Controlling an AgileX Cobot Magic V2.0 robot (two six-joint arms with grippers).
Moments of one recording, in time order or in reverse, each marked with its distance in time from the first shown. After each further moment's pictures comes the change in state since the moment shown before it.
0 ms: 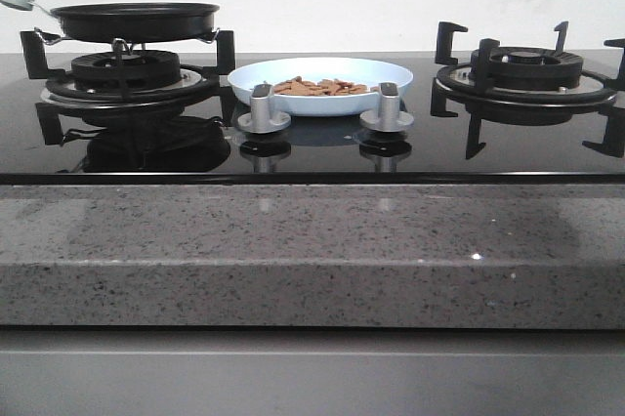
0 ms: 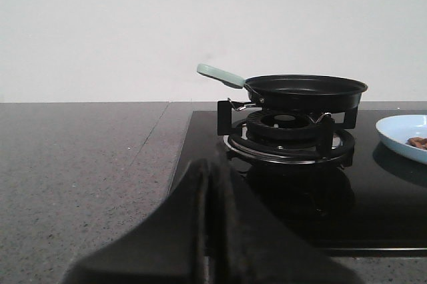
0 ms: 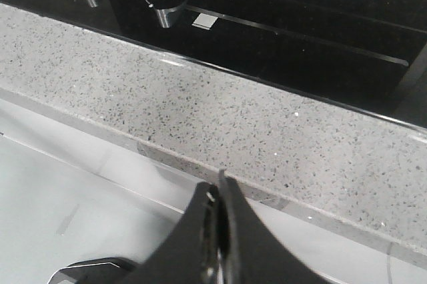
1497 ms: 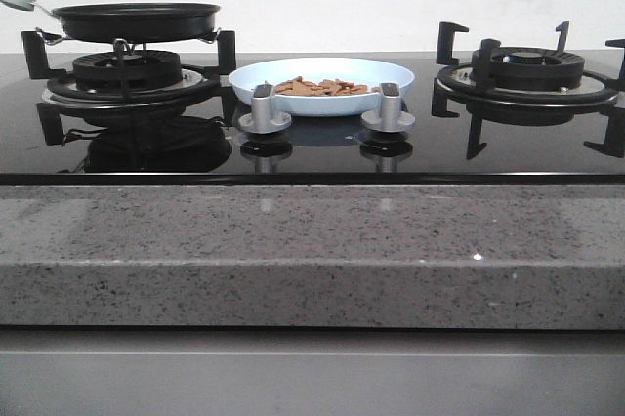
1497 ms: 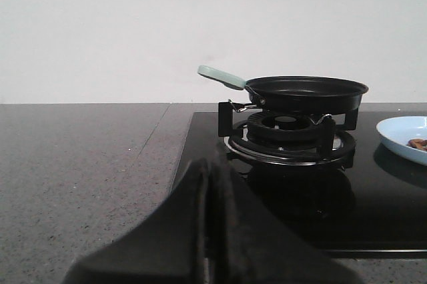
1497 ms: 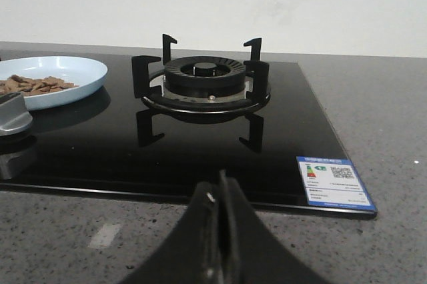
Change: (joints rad) left arm 0.000 0.000 0.000 0.000 -0.004 0.002; right arm -0.139 -0.473 0.680 -0.069 -0.883 0.005
